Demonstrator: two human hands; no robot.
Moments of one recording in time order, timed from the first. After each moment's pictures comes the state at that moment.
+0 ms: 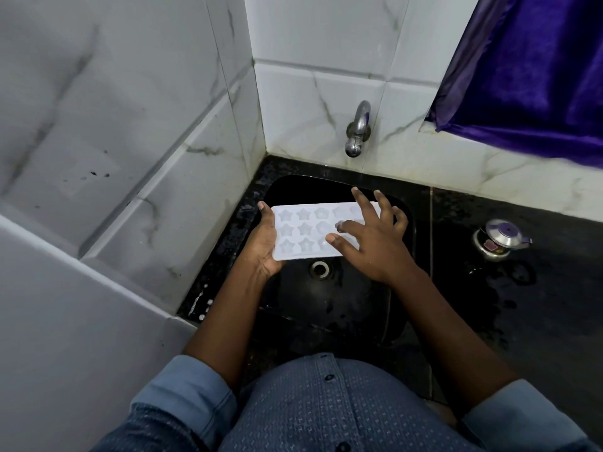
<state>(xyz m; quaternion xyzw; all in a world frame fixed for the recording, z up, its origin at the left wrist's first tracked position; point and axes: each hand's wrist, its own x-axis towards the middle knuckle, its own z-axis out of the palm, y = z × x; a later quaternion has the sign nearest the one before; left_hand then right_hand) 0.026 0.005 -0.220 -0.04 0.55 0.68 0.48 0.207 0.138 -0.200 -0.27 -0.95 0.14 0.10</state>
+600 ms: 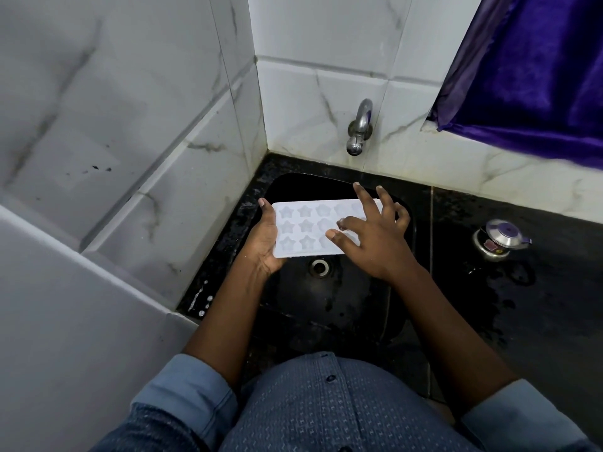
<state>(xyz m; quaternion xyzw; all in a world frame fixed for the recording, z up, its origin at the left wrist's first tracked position) 0.029 0.002 -0.218 -0.04 0.53 0.69 0.49 0.207 0.135 -0.193 -0.27 -0.95 0.13 0.11</state>
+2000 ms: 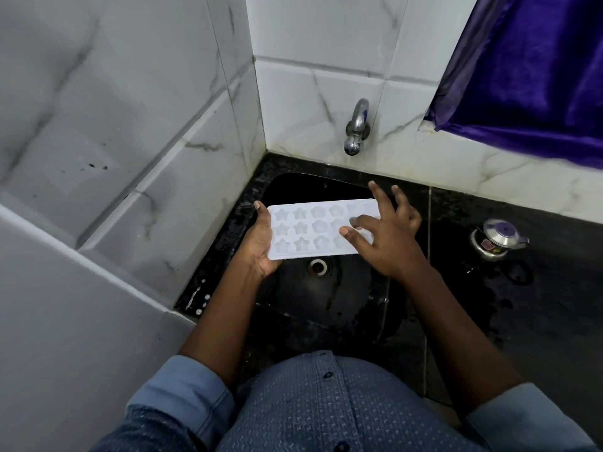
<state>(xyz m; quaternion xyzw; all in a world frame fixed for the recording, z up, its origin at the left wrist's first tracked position) 0.033 -0.002 -0.221 -0.04 0.54 0.69 0.47 0.227 0.155 -0.198 -0.27 -0.94 0.17 0.15</state>
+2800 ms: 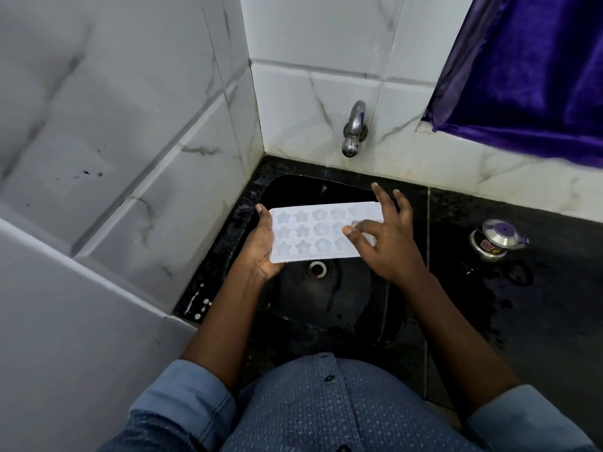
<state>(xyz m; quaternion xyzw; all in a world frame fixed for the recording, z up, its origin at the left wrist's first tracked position) 0.036 0.004 -0.222 -0.02 0.53 0.69 0.49 0.229 0.161 -0.216 -0.25 -0.91 0.22 0.24</state>
